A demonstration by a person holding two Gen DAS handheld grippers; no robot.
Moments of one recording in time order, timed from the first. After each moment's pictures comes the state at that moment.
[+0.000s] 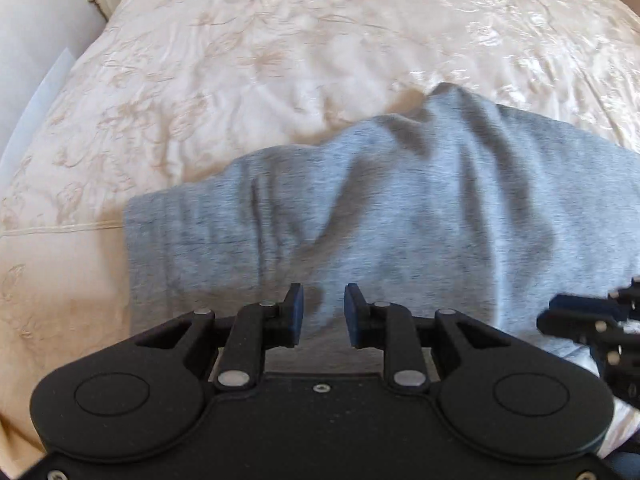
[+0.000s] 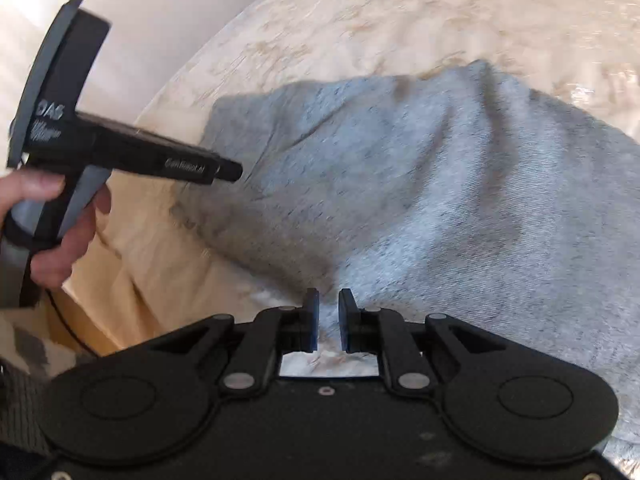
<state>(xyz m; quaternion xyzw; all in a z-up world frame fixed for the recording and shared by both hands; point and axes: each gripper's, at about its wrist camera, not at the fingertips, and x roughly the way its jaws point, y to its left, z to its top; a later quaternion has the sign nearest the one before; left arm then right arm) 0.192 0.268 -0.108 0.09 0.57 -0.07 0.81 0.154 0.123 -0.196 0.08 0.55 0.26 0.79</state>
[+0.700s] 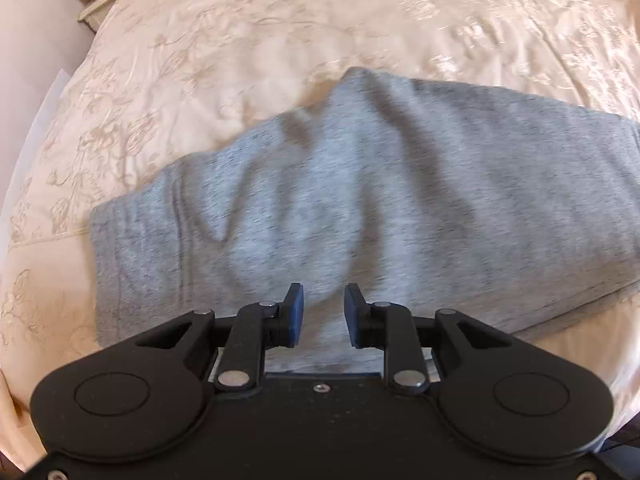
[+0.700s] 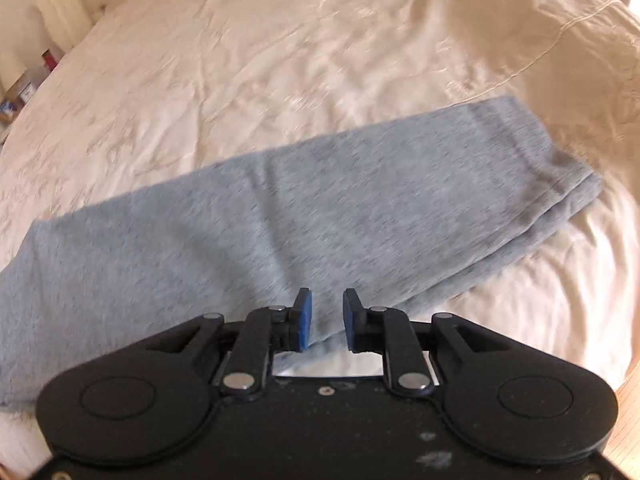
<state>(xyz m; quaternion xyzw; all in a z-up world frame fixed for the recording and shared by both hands) 0.162 0.168 -0.086 0.14 0.58 -0.06 0.80 0.043 -0.190 -0.192 0.18 0.48 -0.19 0.84</state>
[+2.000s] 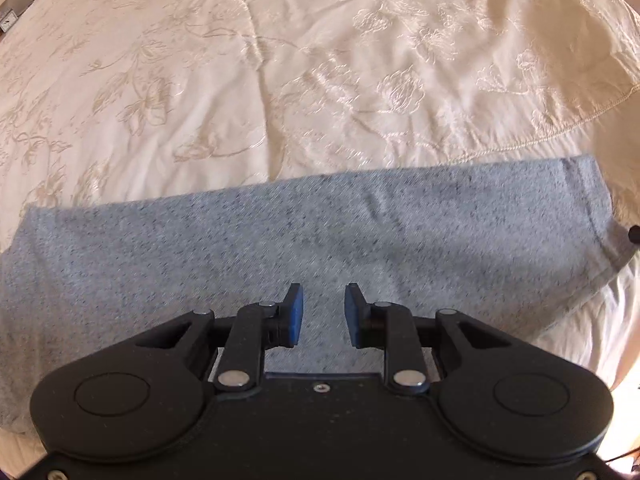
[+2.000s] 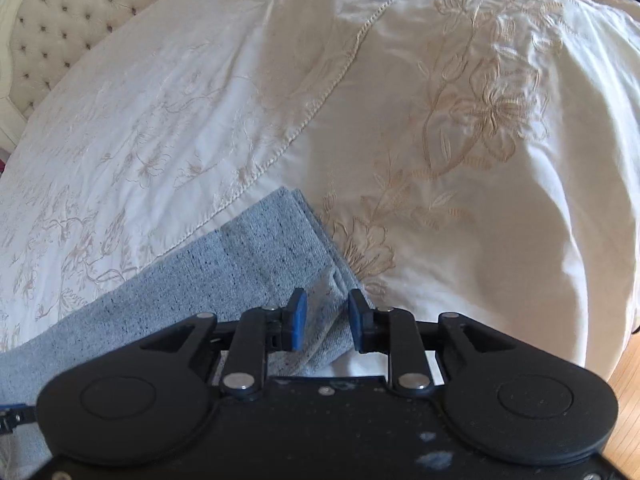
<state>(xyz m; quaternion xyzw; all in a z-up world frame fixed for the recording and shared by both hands) 0.186 -0.120 -0.100 0.12 0.59 -0.17 0.78 0.015 -0.418 -0.189 0.25 0.44 -0.25 0.83</state>
